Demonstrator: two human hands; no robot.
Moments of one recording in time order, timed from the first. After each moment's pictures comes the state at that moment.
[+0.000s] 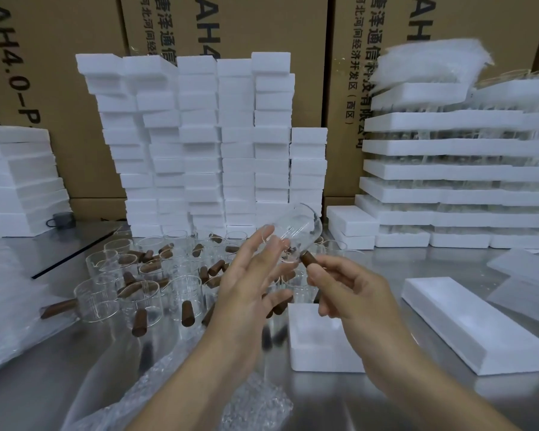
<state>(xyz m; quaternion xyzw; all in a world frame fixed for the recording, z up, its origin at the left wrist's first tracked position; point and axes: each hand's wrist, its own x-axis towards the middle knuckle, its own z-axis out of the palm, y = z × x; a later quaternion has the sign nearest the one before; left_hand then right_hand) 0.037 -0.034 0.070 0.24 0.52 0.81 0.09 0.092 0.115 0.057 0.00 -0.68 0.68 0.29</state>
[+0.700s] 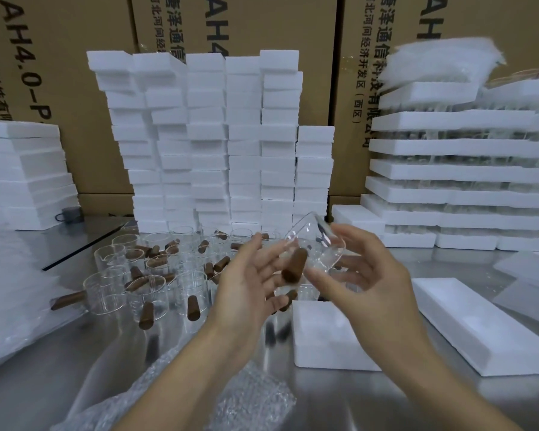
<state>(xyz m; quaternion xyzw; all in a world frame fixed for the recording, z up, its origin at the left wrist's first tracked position) 0.024 -0.042 0.068 0.23 0.55 0.79 0.14 0.103 0.119 0.065 0.05 -0.74 0.55 0.40</state>
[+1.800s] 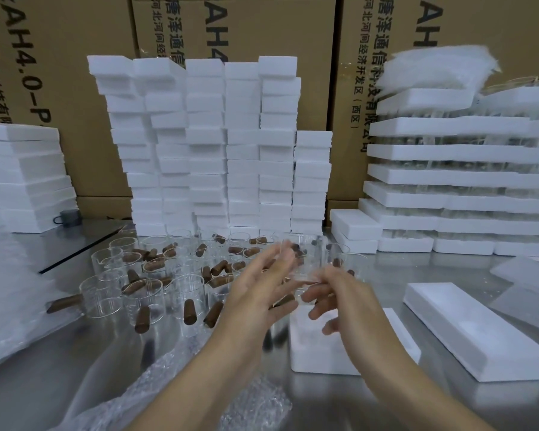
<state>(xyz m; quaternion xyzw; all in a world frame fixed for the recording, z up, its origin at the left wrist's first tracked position) 0.033 -0.030 0.059 0.22 0.56 0.79 0.12 0.092 0.106 0.059 -0.06 -0.72 0.65 0.23</state>
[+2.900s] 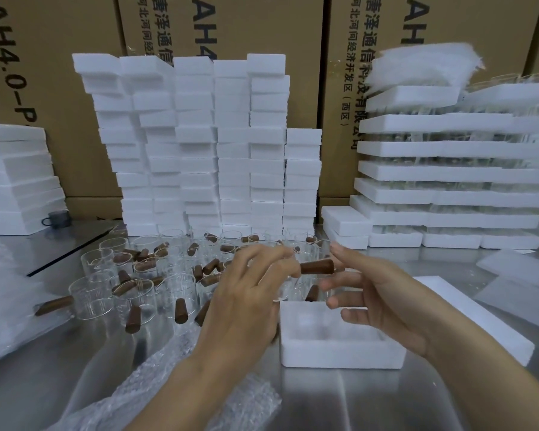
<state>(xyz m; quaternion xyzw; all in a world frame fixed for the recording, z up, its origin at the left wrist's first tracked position) 0.014 -0.032 0.040 0.45 0.74 0.28 -0.41 0.111 0.163 0.096 -0.05 -0.67 0.74 0.04</state>
